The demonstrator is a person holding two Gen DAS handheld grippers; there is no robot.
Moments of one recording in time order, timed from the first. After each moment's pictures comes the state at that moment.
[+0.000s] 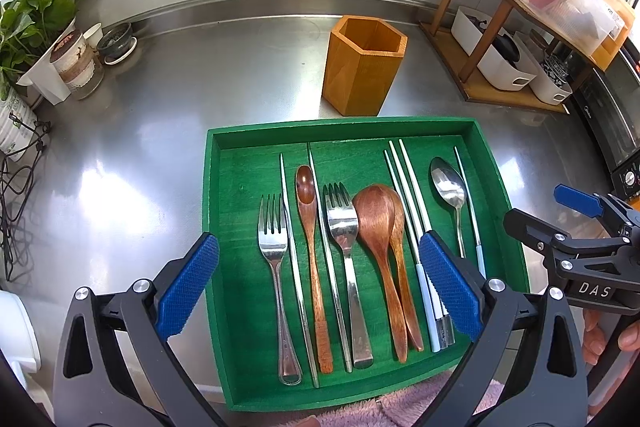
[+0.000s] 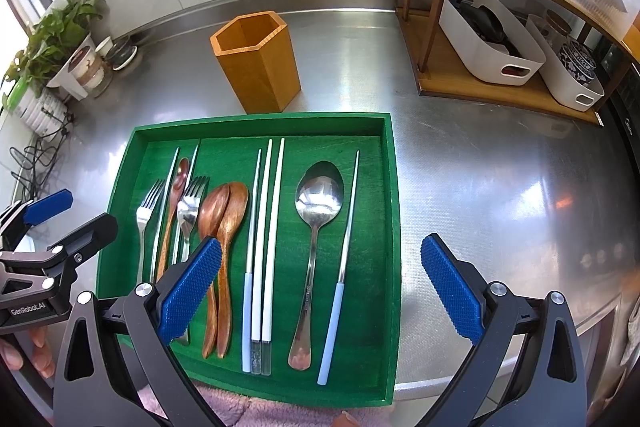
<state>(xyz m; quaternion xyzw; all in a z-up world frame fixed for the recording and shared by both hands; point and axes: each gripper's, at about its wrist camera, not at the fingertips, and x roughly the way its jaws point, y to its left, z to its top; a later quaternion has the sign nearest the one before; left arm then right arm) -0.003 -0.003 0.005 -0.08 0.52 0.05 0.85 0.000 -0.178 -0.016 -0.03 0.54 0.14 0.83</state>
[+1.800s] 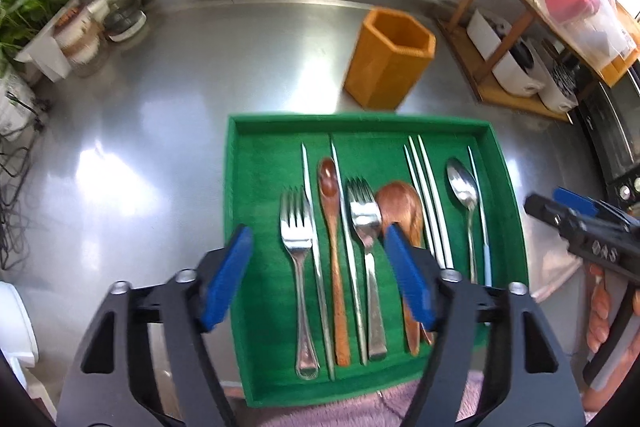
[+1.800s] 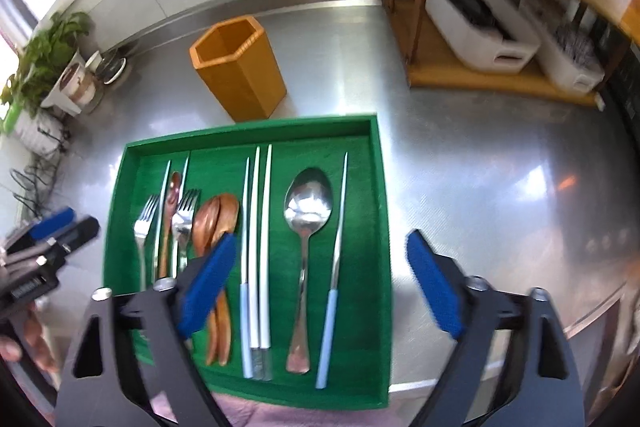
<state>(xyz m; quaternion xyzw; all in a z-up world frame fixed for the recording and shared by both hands) 0.003 0.029 0.000 -0.11 0.55 0.04 0.82 0.024 -0.194 -0.022 0.02 0.58 0.13 0.81</state>
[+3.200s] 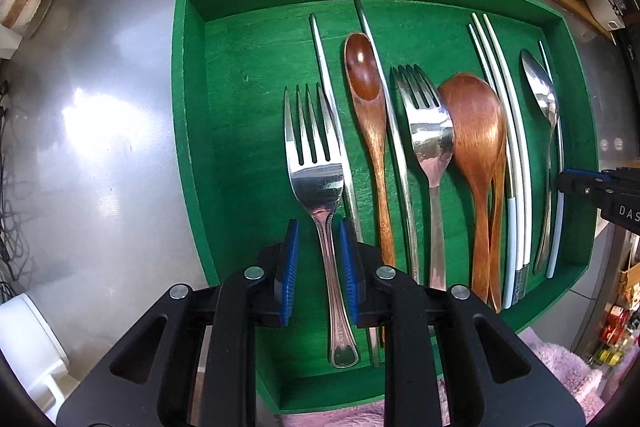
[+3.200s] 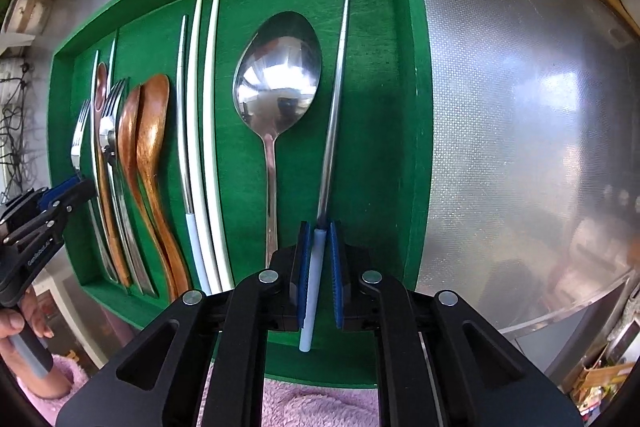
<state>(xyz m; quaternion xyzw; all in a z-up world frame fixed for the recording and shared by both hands) 0.035 0.017 -0.108 -0.06 0.71 0.02 0.70 0.053 -0.175 -0.124 -0.04 0.76 0.12 0.63</state>
